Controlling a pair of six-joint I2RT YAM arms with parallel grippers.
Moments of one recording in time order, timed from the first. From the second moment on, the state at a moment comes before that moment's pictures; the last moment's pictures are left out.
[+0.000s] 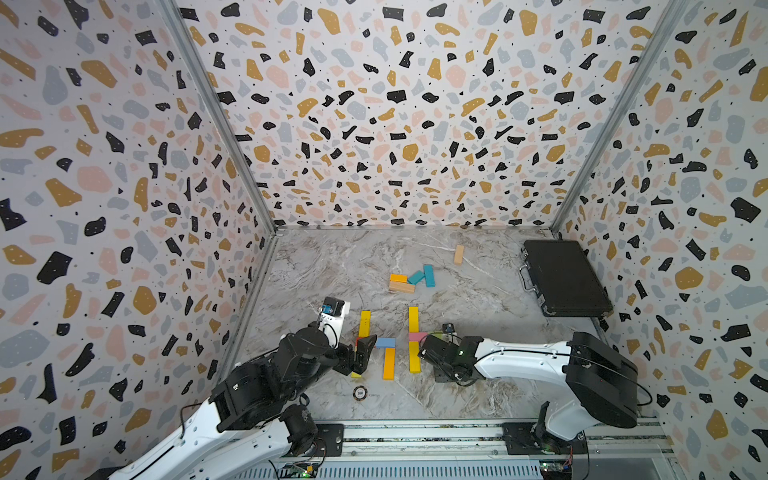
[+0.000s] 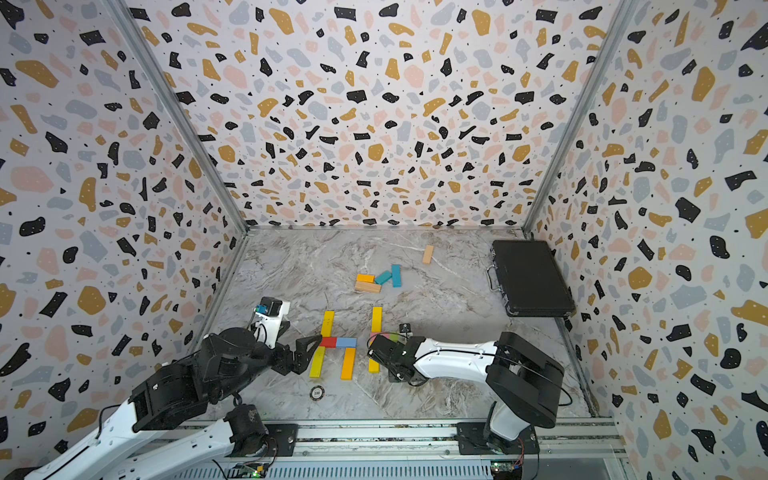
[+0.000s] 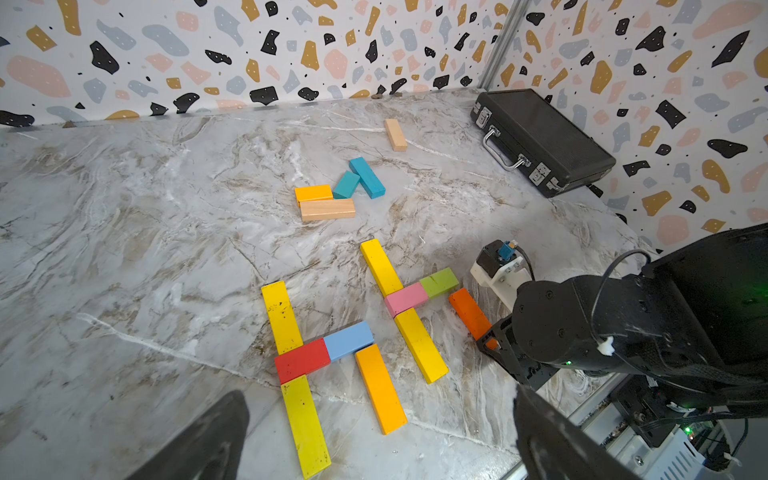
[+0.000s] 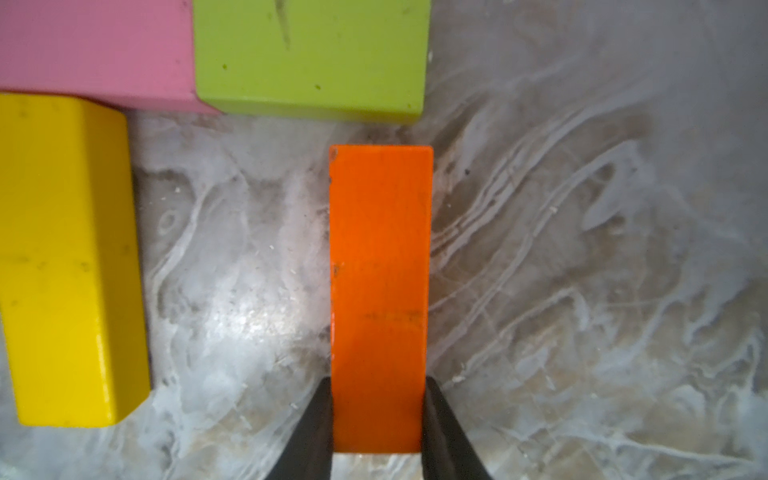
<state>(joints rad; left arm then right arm) -0.94 0.57 0.87 -0.82 -0.28 -0.40 1.11 1.58 0.85 -0.66 0.25 1.00</state>
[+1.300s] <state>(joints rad) -0.94 0.60 0.87 -0.82 -0.29 -0.40 1.01 1.47 0.86 -0.61 0.34 0.79</state>
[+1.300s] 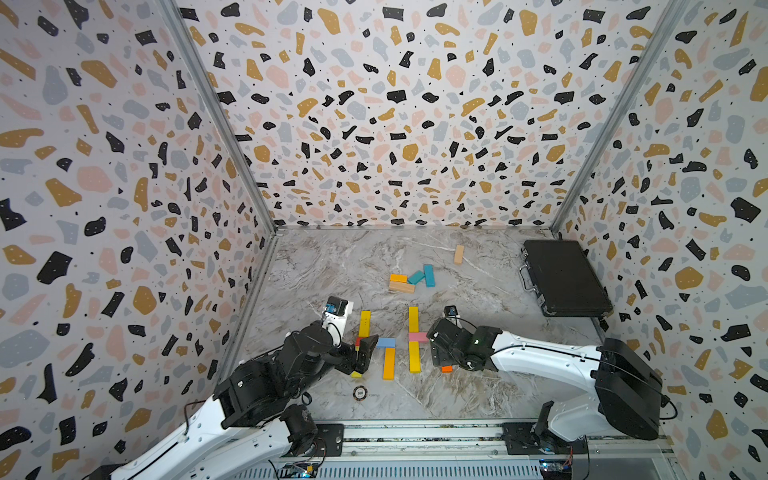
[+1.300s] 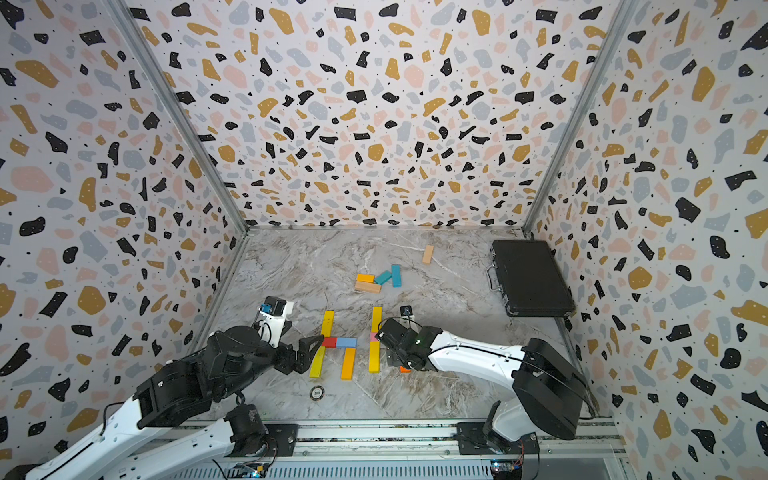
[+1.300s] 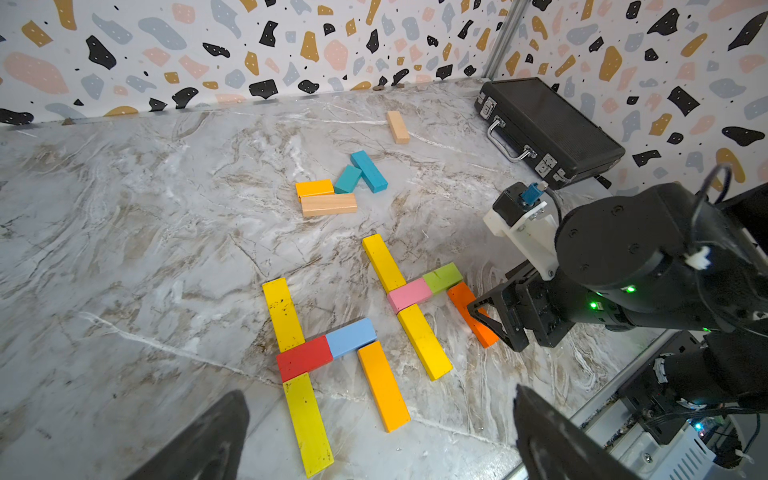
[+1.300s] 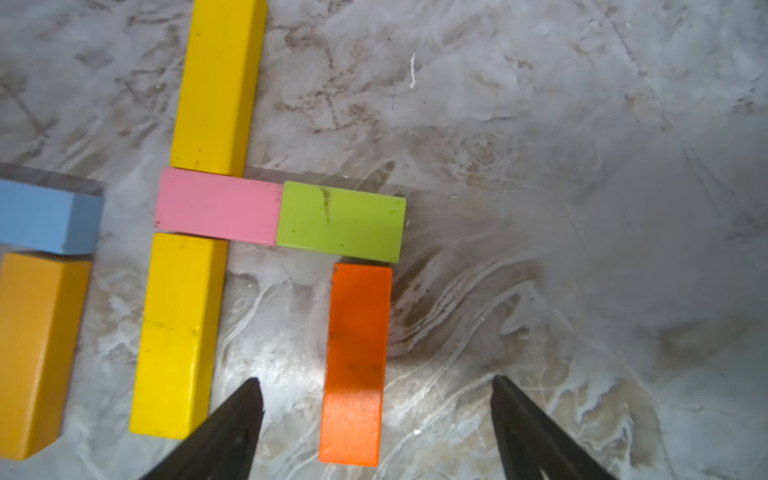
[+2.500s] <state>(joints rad) -0.94 0.60 0.87 -0.82 -0.29 -0.40 0.96 1.61 0.90 -0.57 0.35 0.72</state>
